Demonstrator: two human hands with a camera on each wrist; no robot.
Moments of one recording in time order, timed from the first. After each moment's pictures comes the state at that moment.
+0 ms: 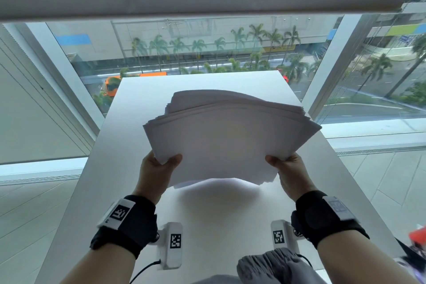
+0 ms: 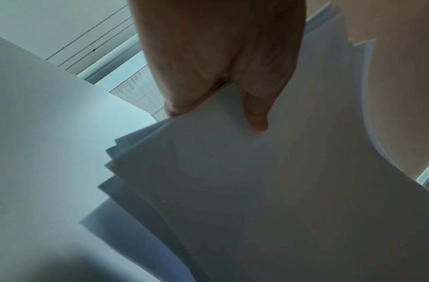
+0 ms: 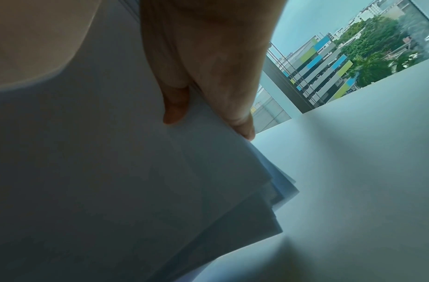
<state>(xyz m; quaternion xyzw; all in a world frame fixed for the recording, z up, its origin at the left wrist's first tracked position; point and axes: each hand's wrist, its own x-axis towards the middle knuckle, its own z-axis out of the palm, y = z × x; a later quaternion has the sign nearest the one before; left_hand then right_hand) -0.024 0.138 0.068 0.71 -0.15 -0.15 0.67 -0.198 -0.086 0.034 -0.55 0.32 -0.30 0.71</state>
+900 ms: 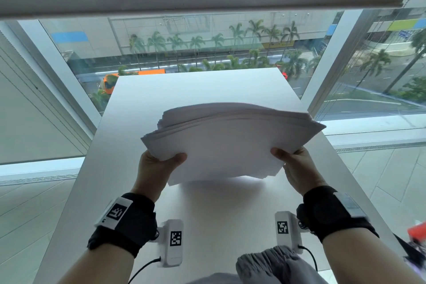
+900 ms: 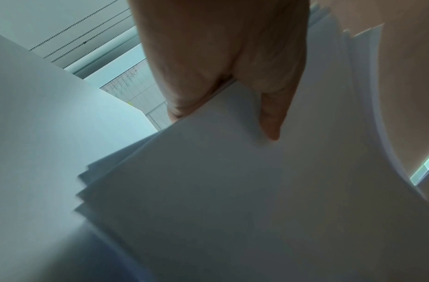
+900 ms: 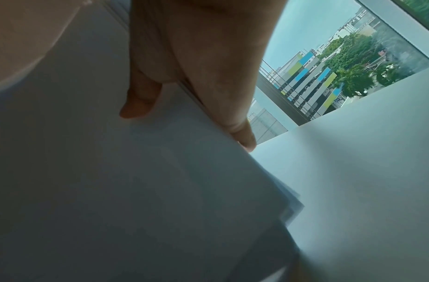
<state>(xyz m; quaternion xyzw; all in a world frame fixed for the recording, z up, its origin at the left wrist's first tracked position) -0.021 0.130 0.071 0.67 -0.18 -0.19 0.70 -0.205 -0.106 0.046 -0.53 0.23 -0.30 0.75</state>
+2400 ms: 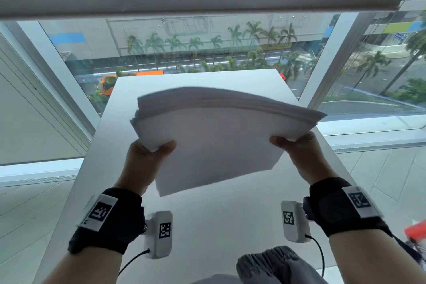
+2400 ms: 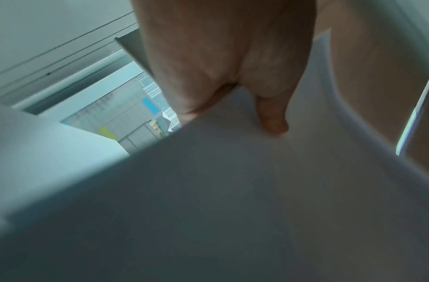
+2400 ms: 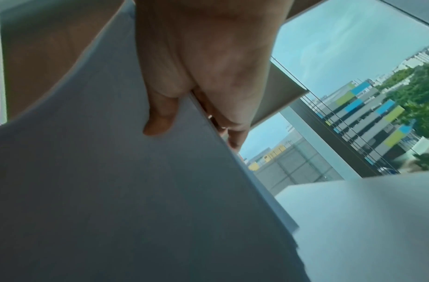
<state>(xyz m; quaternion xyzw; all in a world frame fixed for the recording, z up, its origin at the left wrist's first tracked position) -0.009 0.140 0.098 0.66 -0.20 -0.16 0.70 -0.196 -0.105 0.091 -0.65 0.27 -0.34 0.62</state>
